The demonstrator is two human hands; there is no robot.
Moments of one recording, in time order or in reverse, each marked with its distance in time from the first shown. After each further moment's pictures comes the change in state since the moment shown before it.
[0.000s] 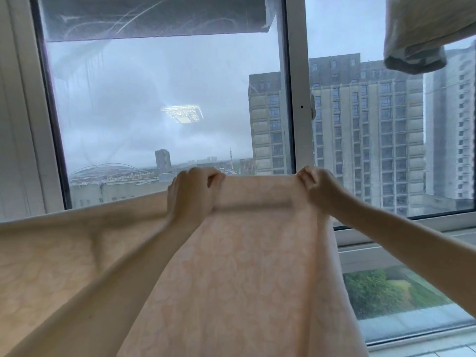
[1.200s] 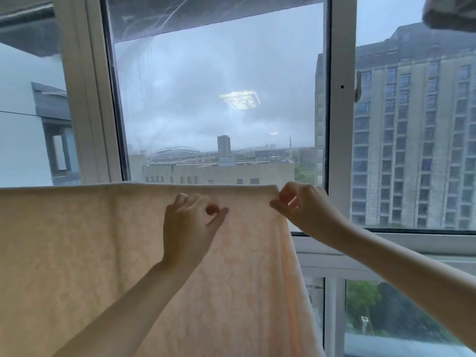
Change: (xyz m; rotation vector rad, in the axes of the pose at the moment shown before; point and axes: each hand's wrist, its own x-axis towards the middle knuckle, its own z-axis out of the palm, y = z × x) left_hand -0.101 0.007 0.015 0.288 0.112 0.024; right_hand -0.034 0.022 0.016 0.010 -0.245 -0.313
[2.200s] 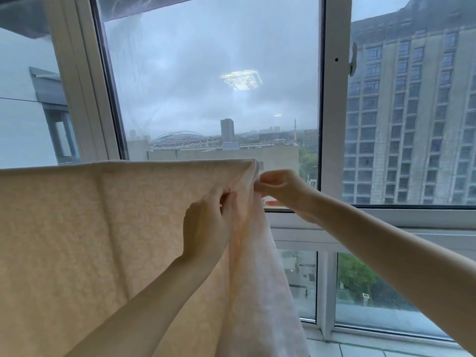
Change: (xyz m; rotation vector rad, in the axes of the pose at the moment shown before) left_hand -0.034 0.072 0.005 -0.187 -0.055 -0.170; right_hand -0.002 0.012 0.015 0.621 -0.277 0.299
